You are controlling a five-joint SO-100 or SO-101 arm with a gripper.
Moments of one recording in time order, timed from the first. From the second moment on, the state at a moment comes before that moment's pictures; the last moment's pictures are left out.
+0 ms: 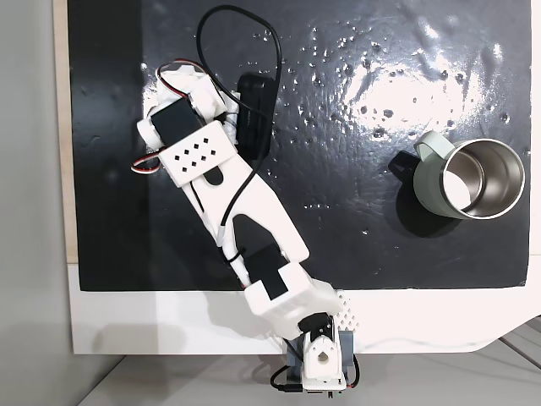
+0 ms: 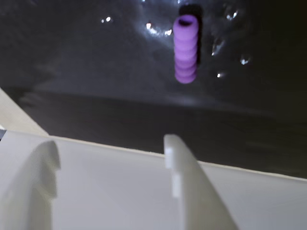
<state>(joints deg) -33.0 59.1 47.5 78.9 33.0</state>
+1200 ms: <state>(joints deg) -37.3 34.5 30.8 80.9 34.5</state>
